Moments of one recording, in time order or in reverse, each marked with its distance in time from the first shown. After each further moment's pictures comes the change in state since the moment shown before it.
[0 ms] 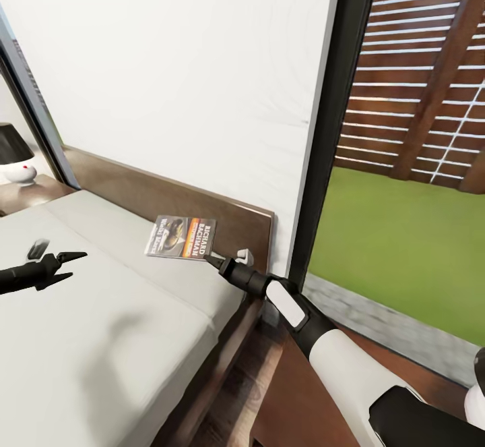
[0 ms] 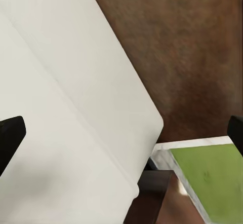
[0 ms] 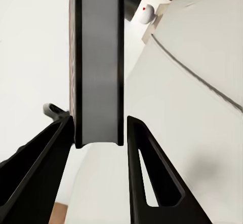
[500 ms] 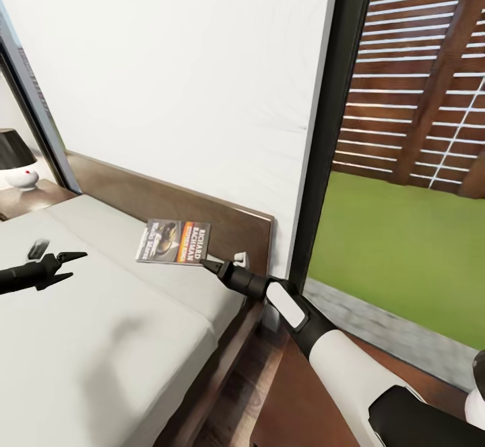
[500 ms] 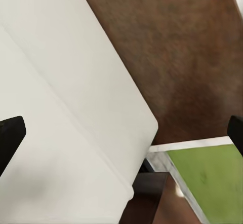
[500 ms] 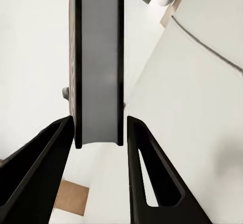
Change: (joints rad) left arm 0.000 -0.001 0.000 0.000 0.002 0.004 0.001; right arm 0.000 0.000 0.002 0.018 -0.012 0.084 0.073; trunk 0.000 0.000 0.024
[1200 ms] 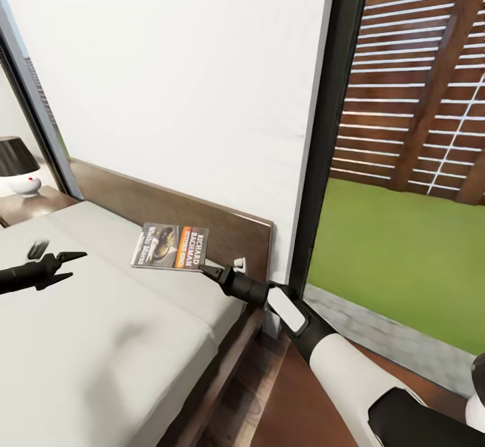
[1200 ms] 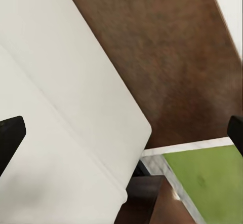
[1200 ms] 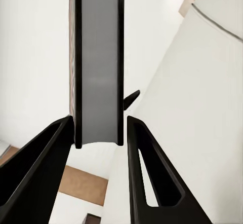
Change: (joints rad) left arm 0.000 0.001 0.001 -0.001 0.000 0.001 0.001; right arm 0.012 0.000 -0.003 0.038 -0.015 0.049 0.085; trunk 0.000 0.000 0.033
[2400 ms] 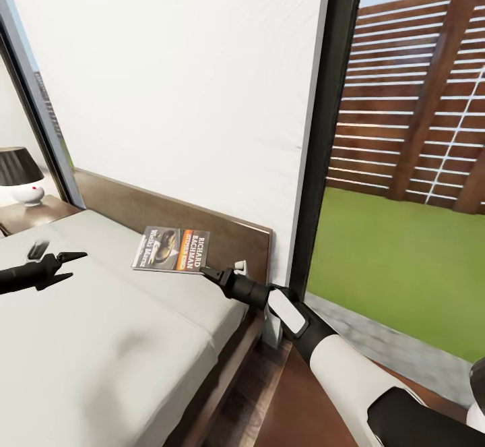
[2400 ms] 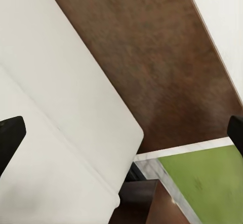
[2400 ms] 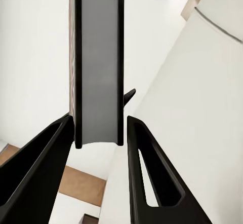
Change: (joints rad) left arm 0.000 -0.001 -0.002 0.000 0.000 0.001 0.004; right arm 0.000 0.000 -0.001 0.027 0.000 -0.002 0.006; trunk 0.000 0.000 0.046
